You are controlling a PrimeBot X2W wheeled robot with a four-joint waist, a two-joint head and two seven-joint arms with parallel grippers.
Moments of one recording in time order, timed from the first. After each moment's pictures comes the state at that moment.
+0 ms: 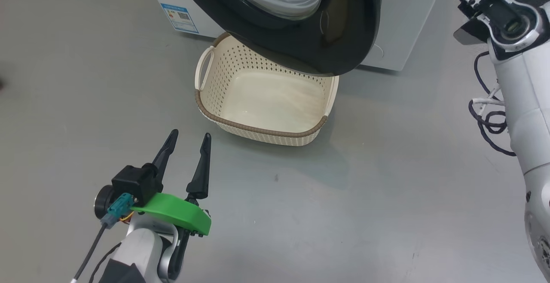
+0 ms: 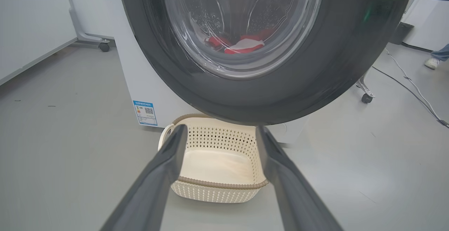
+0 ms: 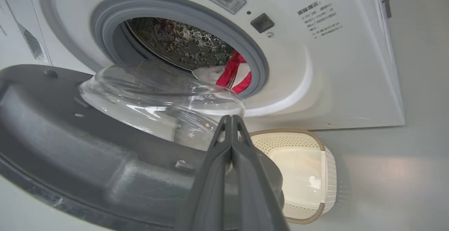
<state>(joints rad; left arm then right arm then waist) -0.29 0.02 -0.32 0.34 -0.43 -0.04 -0.25 -1.08 -0.18 0.22 0.83 1.09 0.12 0.41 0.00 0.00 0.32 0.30</state>
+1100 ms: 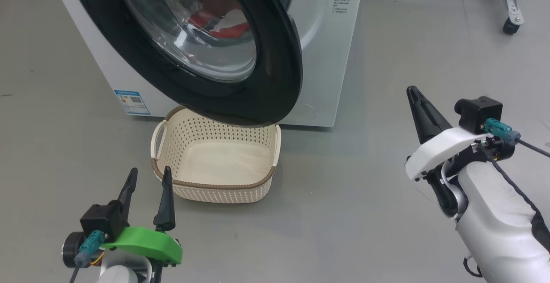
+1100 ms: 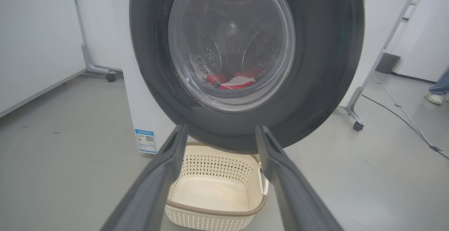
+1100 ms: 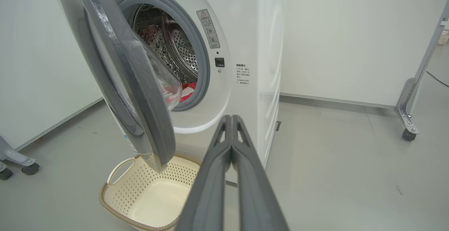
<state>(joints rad) -0.14 0.03 -0.17 0.31 -0.38 -0.01 -0.25 -0.55 -0.26 0.51 0.61 0.64 0.08 -0.24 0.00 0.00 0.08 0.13</state>
